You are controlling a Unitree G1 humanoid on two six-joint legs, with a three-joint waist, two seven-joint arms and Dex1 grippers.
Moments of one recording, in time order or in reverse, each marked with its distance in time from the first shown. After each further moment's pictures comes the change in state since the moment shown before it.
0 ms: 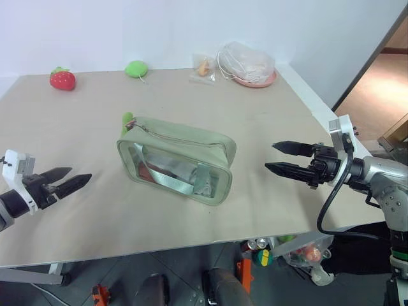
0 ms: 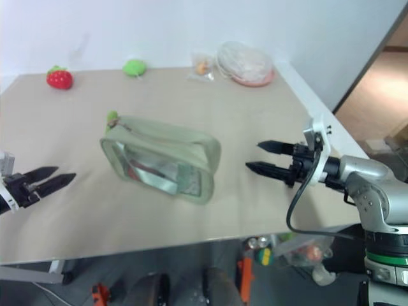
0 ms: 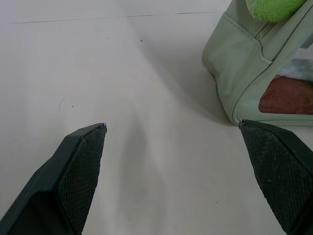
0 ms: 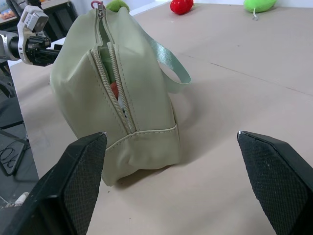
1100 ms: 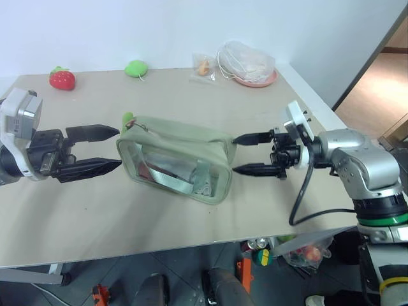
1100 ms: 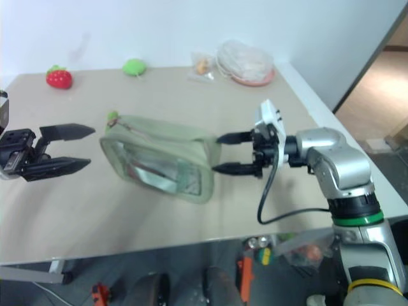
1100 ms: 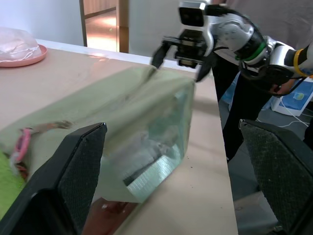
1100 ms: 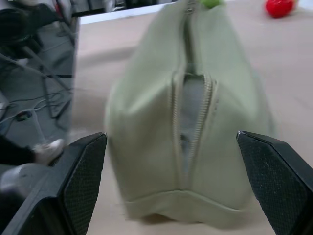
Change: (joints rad) left arm -0.296 0.144 -0.108 -0.222 -0.266 0.068 -0.381; right arm -0.368 0.096 0.313 0.199 -0.175 -0.182 0.198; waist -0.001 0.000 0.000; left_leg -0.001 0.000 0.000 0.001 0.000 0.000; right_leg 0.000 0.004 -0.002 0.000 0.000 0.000
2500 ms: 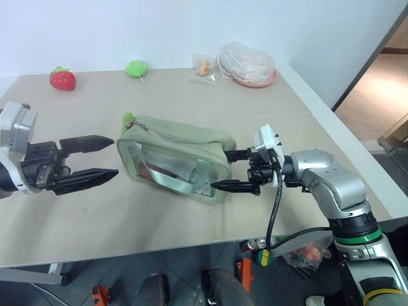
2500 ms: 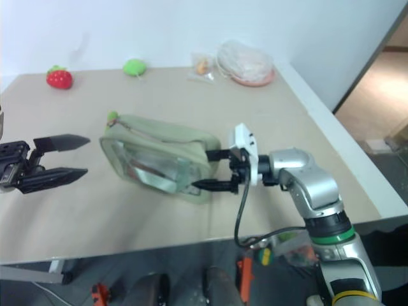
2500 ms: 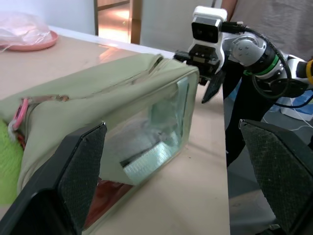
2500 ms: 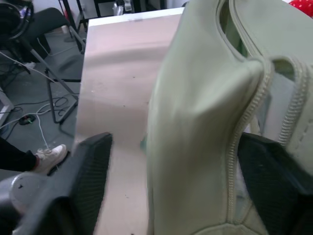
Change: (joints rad) left arm 0.164 0.004 0.093 -0.094 -0.046 0.026 0.073; right arm 0.174 0.124 0.050 -0.209 -0.023 -0.009 -0.103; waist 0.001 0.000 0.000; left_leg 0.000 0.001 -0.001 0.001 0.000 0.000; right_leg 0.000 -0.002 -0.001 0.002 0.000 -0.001
